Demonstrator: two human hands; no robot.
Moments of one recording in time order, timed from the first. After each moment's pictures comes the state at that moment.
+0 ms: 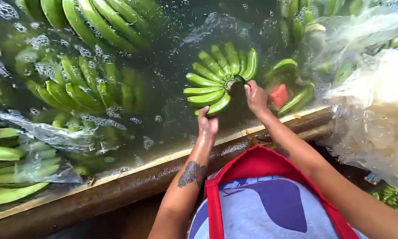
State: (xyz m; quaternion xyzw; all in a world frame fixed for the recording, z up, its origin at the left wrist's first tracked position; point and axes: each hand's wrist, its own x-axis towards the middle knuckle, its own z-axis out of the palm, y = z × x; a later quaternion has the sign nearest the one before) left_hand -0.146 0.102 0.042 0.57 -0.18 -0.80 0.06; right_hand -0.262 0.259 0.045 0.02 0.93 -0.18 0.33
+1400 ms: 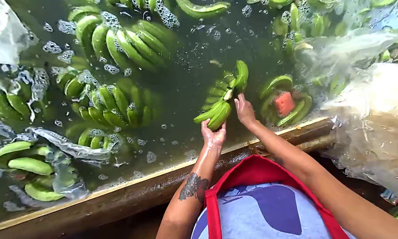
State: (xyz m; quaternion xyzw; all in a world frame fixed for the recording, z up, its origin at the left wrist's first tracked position) left_hand -0.168 0.108 0.080 0.68 -0.01 -0.73 0.07; right_hand -0.241 0.240 0.032 -0.03 0.91 -0.25 0.33
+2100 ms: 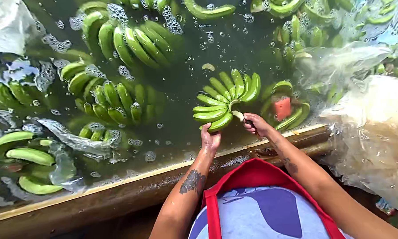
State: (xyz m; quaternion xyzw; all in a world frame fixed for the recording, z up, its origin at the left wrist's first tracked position) left_hand -0.128 0.104 0.036 0.57 -0.15 -0.81 0.05; right_hand -0.231 0.316 0.019 0.20 0.51 -0.58 0.60
